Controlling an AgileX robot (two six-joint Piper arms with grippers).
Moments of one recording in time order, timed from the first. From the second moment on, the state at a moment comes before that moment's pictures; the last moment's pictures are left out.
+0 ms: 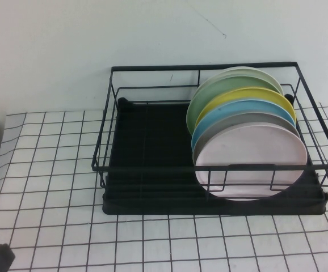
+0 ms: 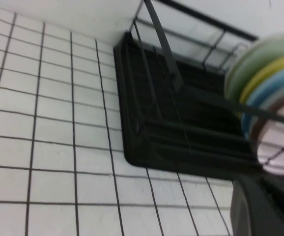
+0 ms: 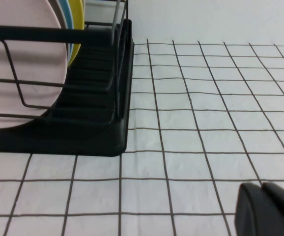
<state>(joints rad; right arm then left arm) -0.07 -0.02 0.02 0.10 0.41 -0.16 0.01 0.18 -0.22 -0.80 0.53 0.23</state>
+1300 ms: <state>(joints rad) -0.07 -0.02 0.02 0.10 0.41 -0.16 -0.48 1.72 -1.36 -1.02 0.87 1.59</state>
